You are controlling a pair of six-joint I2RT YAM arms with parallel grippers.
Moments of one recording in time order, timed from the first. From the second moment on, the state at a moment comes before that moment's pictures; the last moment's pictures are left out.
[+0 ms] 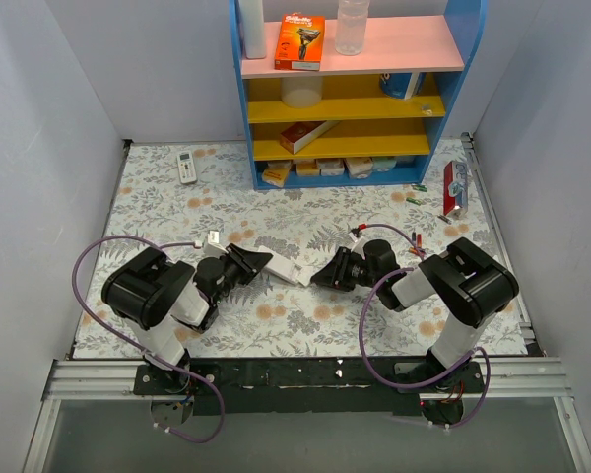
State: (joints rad) left arm -0.47 1.72 0.18 1.34 0.09 -1.16; right arm 0.60 1.73 0.40 0.85 -0.45 0.94
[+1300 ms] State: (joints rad) left arm -0.47 1.25 0.07 0.77 -0.03 -1.13; right arm 0.60 1.25 0.60 0.00 -0.14 0.38
